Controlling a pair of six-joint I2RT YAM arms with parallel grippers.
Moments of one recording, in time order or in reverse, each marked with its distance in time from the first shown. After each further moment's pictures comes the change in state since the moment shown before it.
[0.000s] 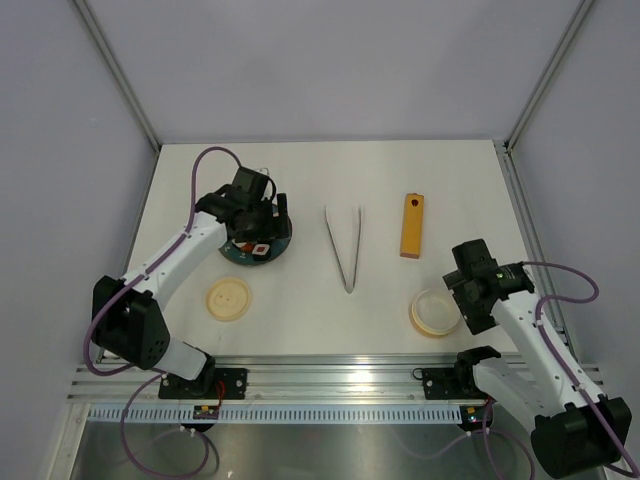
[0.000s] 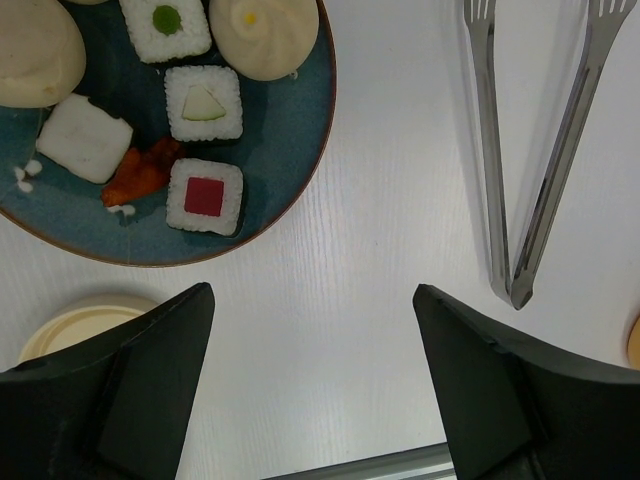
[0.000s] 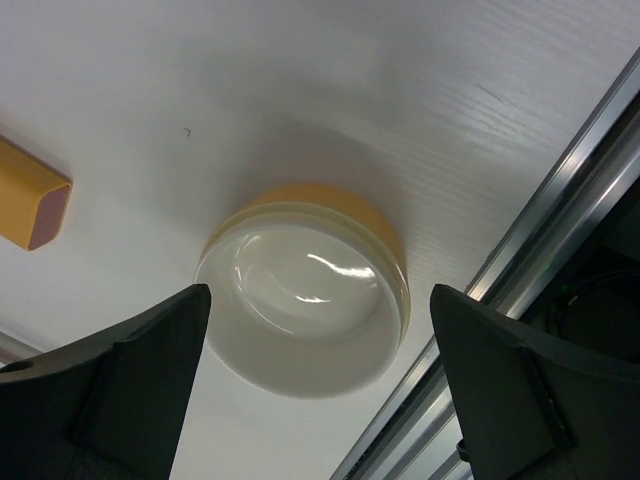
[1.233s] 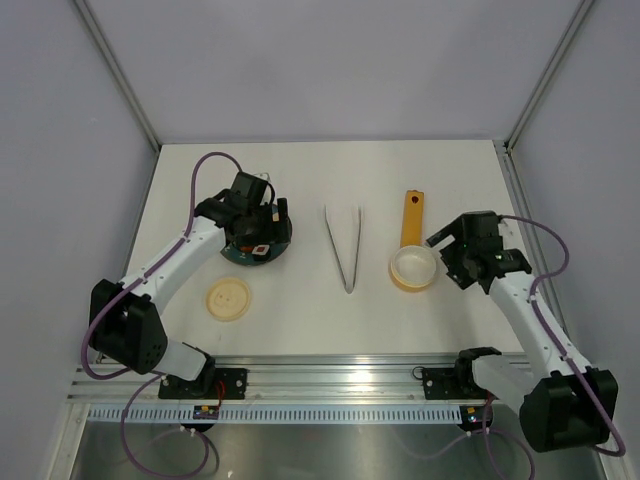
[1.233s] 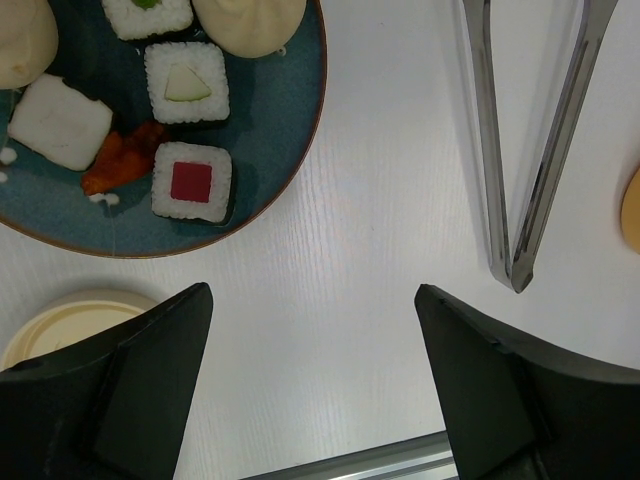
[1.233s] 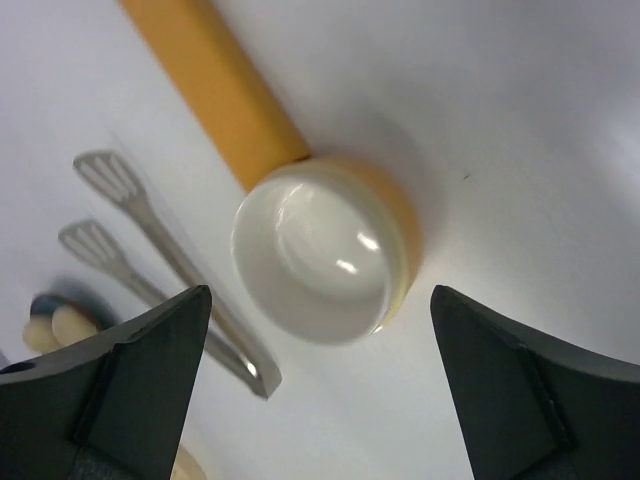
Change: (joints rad) left arm 0.000 -0.028 -0.052 0.023 0.036 0.006; right arm -0.077 0.154 0.028 0.528 -0.291 -0.350
